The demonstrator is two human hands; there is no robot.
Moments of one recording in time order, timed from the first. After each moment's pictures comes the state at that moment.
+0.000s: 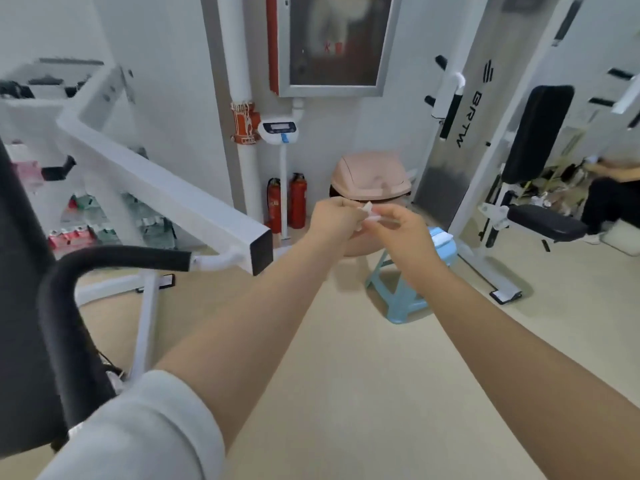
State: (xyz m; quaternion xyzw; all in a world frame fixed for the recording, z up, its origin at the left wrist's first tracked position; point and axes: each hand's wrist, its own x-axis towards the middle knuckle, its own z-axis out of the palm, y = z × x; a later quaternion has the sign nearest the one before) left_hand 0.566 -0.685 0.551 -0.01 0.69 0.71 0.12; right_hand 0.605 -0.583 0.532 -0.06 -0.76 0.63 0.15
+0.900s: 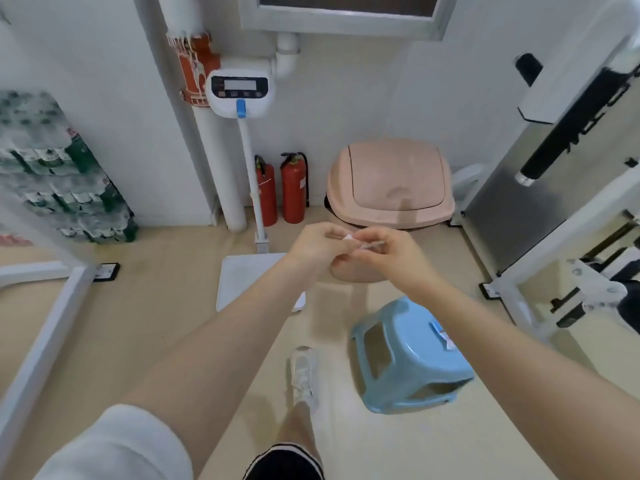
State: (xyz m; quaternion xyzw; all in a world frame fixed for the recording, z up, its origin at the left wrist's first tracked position) left_hand 0.021 -0.366 0.390 -0.08 0.74 0.65 0.15; right_hand 0.033 -0.225 0.400 0.06 -0.83 0.54 -0.10
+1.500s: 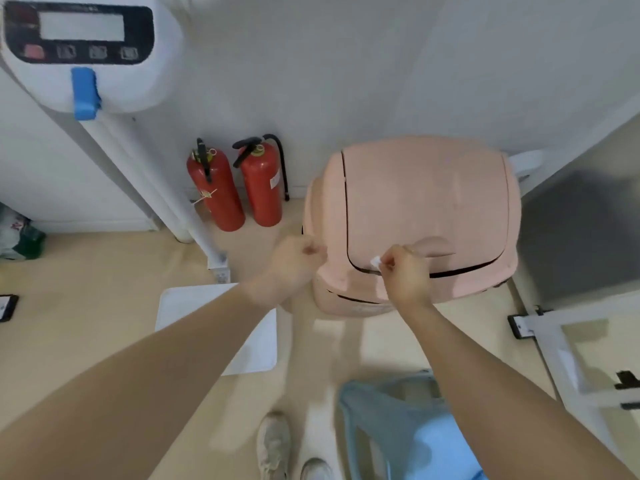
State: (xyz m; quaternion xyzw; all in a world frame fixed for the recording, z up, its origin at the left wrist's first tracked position) left_hand -0.401 -0.352 0.215 -0.11 0.83 0.51 0.21; right_hand -0.412 -0.162 0.156 -0.08 -0.95 0.28 -0.06
